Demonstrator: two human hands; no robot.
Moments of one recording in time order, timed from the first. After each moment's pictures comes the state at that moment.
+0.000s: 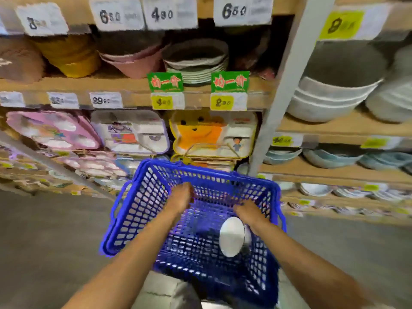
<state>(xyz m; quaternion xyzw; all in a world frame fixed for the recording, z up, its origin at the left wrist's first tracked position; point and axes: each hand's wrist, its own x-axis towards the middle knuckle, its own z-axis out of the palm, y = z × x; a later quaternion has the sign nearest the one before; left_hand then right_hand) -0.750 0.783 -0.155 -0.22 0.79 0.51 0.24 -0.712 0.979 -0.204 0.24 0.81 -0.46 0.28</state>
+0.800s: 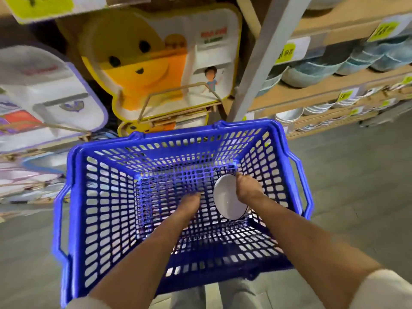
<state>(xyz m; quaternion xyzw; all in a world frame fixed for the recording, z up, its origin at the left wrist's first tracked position) -0.730 0.785 -0.349 -0.16 0.75 0.39 0.50 -0.693 0.959 -0.336 0.24 0.90 -0.10 0.34</state>
